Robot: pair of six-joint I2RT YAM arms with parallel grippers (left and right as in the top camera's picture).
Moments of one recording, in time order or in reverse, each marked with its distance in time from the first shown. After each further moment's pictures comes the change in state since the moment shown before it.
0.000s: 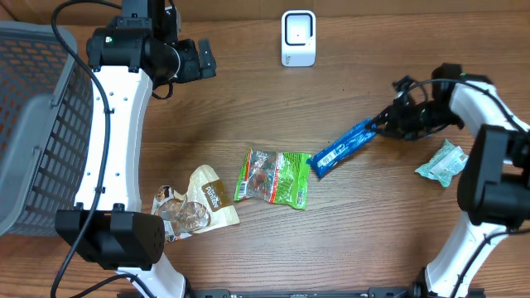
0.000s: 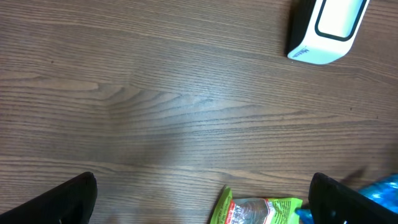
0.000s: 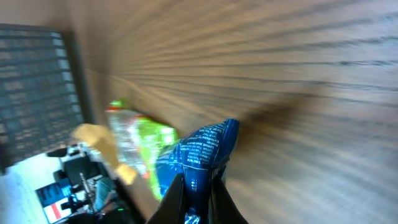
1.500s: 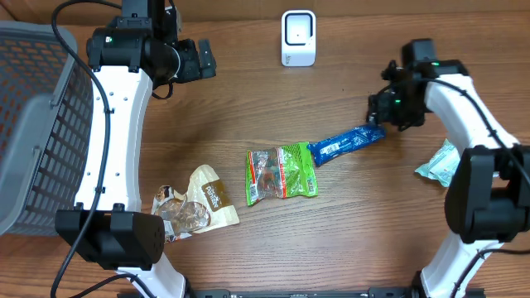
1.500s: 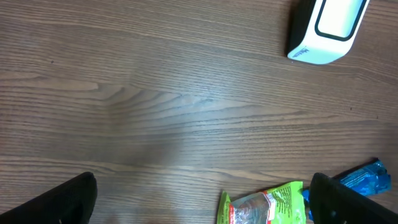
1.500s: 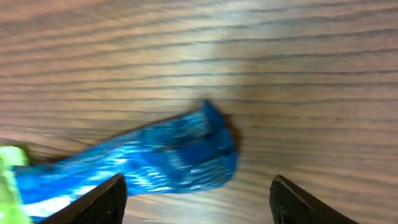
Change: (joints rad) left arm 0.000 0.000 0.000 0.000 0.000 0.000; right arm 0.167 -0.100 0.041 0.092 0.703 0.122
